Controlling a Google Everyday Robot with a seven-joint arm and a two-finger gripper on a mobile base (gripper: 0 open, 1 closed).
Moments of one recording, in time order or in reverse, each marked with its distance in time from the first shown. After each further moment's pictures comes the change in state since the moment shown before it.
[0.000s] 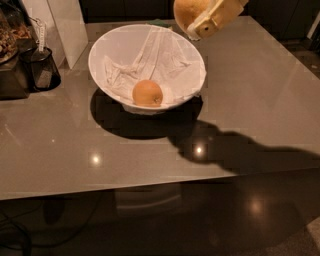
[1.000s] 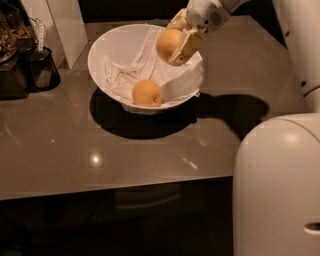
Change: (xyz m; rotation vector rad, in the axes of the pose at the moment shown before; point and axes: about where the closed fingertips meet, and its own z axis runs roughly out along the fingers) arm 0.088 -0.023 0.128 -0.304 0.115 -0.011
